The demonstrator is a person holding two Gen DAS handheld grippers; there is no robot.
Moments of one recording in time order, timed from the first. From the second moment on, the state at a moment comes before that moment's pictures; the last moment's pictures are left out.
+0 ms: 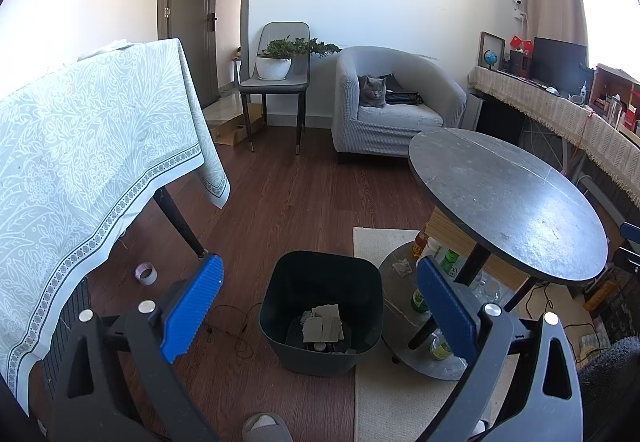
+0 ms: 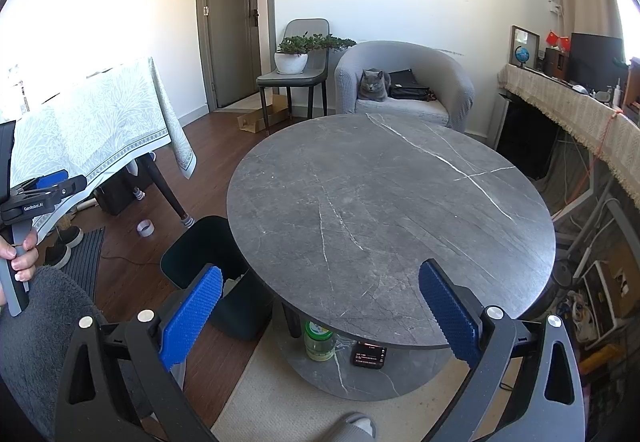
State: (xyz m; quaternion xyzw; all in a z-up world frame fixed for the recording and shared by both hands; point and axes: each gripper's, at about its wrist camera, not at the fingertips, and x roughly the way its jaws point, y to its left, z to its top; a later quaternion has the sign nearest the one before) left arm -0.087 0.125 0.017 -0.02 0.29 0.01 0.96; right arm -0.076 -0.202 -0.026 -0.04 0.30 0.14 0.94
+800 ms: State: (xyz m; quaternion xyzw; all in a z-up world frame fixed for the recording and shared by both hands) left arm -0.086 0.125 0.014 -0.02 0.29 0.01 0.96; right arm -0.076 -0.202 -0.026 -0.04 0.30 0.14 0.94
